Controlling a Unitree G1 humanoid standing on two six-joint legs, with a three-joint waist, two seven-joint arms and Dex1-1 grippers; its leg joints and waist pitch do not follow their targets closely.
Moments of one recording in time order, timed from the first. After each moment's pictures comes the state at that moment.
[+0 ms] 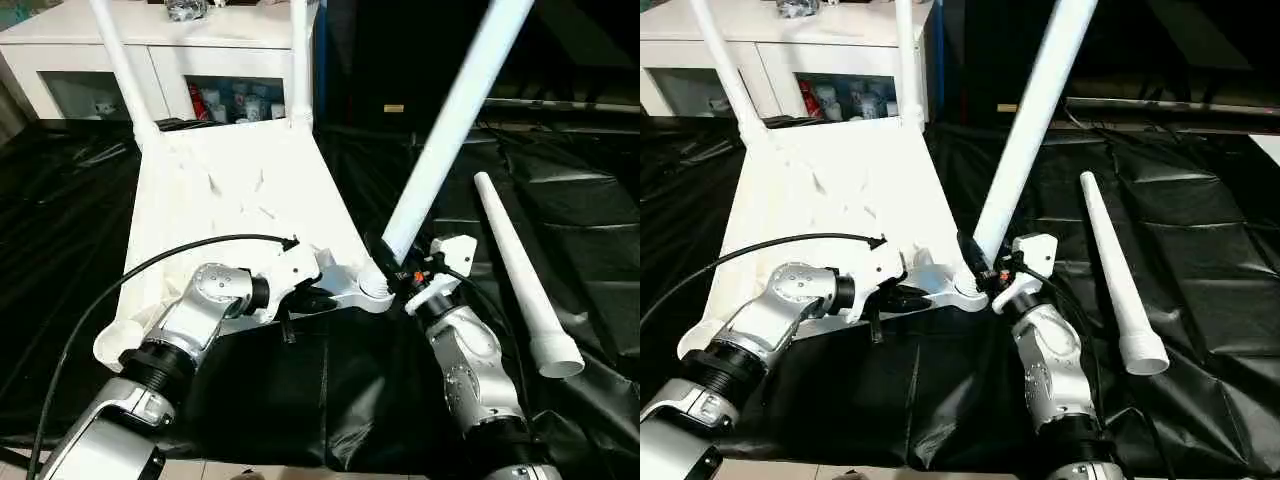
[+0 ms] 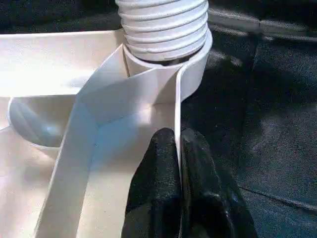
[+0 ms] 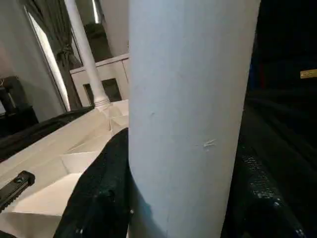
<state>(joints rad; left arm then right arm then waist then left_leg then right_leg) -0.58 0.31 -0.34 0.58 0.01 0.10 -1.01 -0.29 -0.01 -0.04 0.49 0.31 -0.24 0.52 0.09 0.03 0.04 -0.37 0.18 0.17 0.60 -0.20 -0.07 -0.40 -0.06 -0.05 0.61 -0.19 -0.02</state>
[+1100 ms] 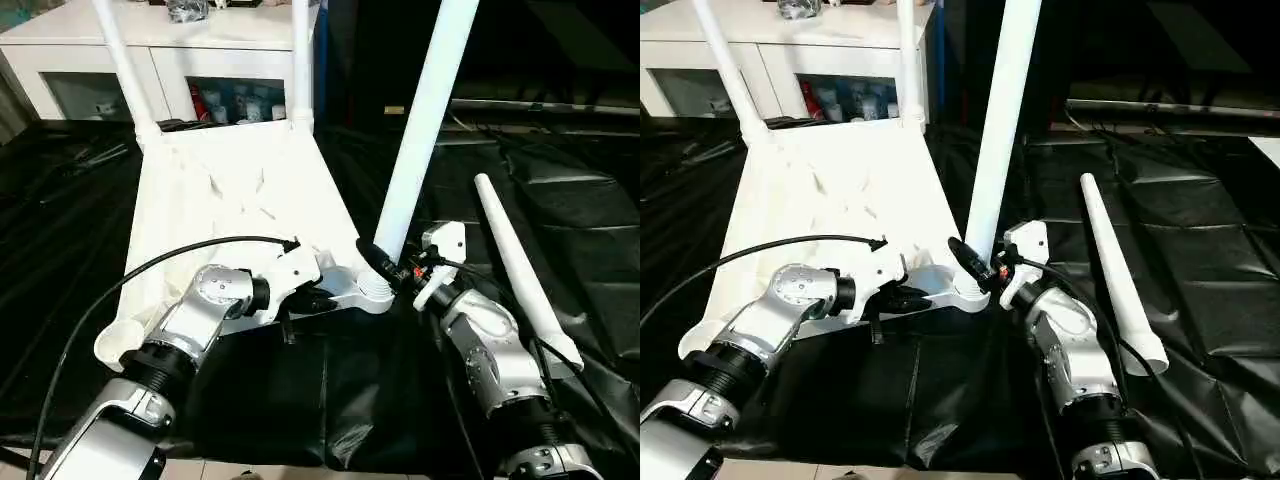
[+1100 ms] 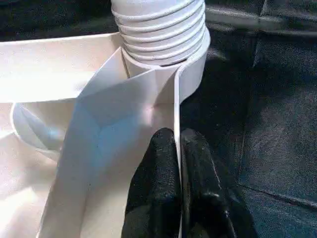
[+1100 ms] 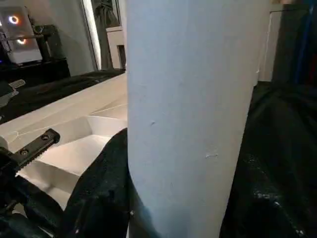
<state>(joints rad) -0.58 0.31 -0.34 0.60 0.04 0.04 -0.99 -0.36 -0.14 0.03 0.48 0.28 -0.09 0.65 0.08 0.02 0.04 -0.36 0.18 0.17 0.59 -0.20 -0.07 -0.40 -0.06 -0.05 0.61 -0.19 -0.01</state>
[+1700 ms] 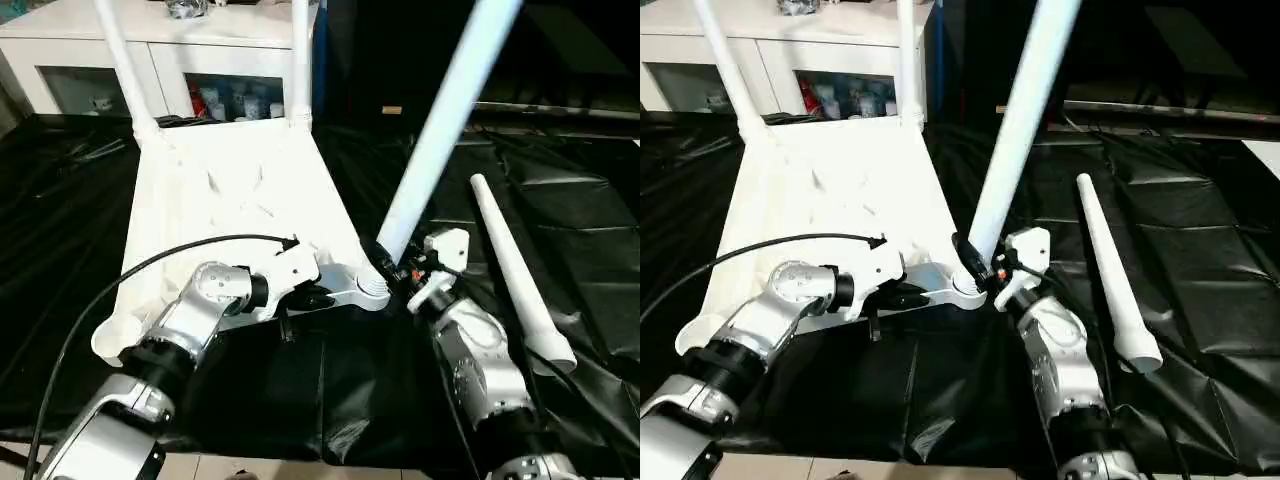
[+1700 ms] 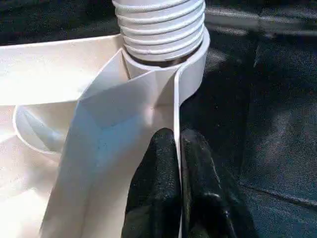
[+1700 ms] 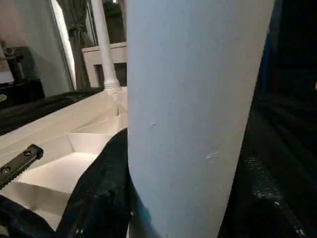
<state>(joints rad) -0.60 0.31 -0.34 0.64 0.04 0.01 -0.99 -0.32 -0.07 0.02 0.51 0.27 -0.25 0.54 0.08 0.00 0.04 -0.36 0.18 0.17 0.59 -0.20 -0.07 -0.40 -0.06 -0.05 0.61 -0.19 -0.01</state>
